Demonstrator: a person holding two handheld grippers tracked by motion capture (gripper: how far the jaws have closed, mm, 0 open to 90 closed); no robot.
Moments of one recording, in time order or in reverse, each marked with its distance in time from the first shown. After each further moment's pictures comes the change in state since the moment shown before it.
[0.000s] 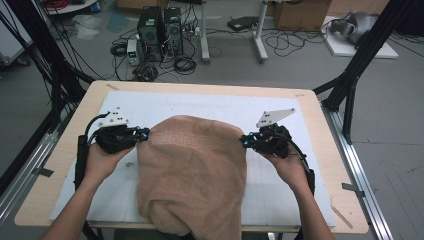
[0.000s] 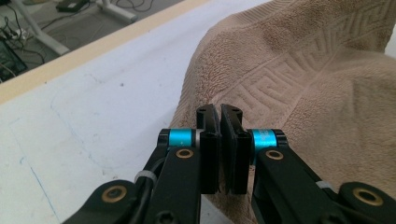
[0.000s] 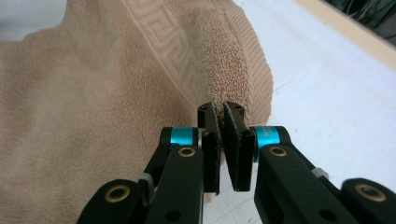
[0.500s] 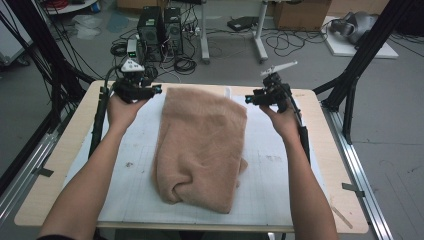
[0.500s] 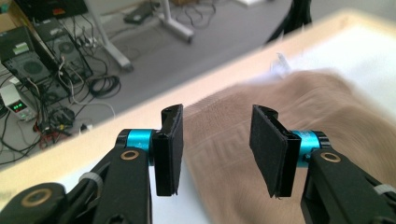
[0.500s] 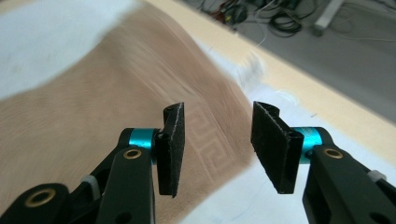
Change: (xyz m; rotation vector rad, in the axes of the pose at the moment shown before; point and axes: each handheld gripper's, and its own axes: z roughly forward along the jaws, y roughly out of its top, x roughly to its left) left arm 0.059 0.071 0.057 -0.010 0.186 -0.074; right arm -0.096 0.057 0.014 0.017 -0.205 0.192
